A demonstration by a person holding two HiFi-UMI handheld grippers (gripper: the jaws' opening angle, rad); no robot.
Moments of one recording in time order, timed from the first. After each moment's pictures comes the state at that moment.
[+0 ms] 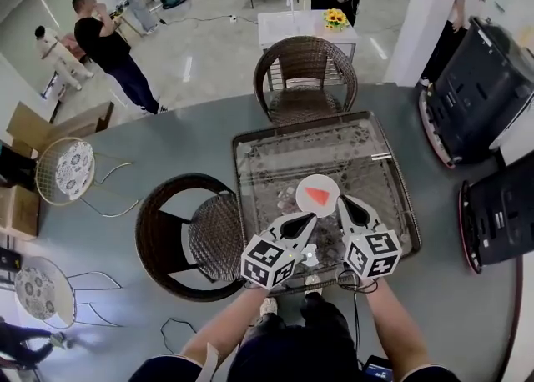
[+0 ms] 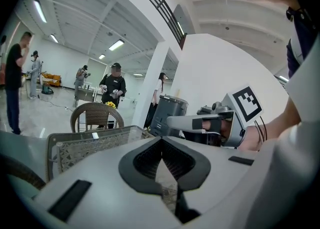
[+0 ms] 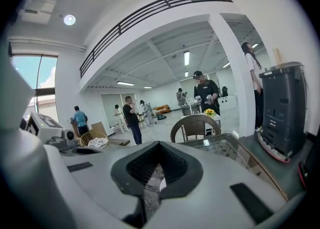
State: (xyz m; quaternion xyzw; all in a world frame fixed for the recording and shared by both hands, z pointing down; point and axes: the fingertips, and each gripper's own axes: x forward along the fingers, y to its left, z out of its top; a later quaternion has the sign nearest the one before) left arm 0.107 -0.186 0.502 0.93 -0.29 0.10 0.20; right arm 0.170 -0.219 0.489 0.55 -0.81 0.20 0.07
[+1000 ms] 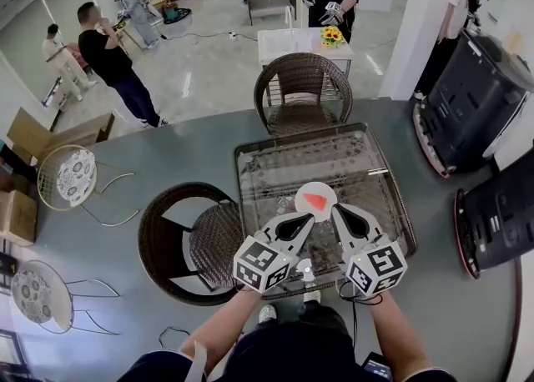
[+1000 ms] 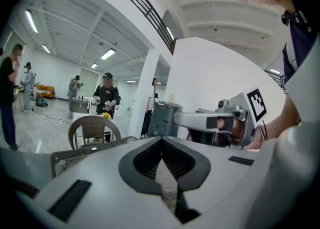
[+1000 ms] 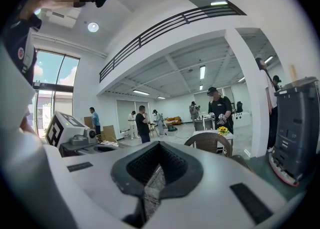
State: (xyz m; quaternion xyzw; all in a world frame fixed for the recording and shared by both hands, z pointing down) left arm 0.096 -0.170 0.443 0.95 -0.27 0.08 0.15; right arm 0.142 -0.179 0.411 0.50 -0.86 0.10 0.04
